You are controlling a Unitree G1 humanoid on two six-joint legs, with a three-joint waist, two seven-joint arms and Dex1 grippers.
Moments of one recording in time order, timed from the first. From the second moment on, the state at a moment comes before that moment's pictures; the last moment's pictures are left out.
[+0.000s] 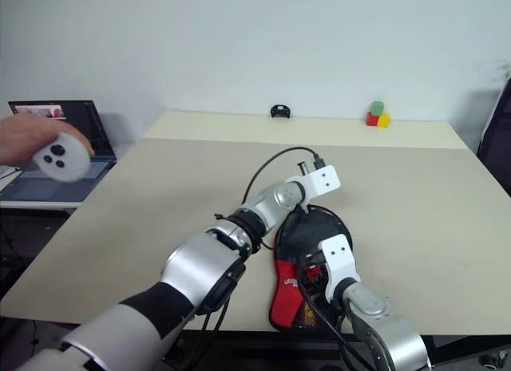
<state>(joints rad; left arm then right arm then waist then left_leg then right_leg) -1.39 -0.14 -0.25 1.46 0.52 -0.12 -0.23 -0.02 -0.20 0.22 -0.61 0.19 0.98 0.14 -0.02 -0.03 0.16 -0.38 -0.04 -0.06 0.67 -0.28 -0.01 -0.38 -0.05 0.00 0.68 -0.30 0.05</state>
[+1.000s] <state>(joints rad) -1.31 -0.10 -0.29 1.42 0.54 -0.15 -0.37 -0.04 -0.18 0.25 -0.60 0.18 0.99 0.14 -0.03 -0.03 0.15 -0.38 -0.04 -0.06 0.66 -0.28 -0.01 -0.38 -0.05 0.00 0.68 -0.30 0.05</state>
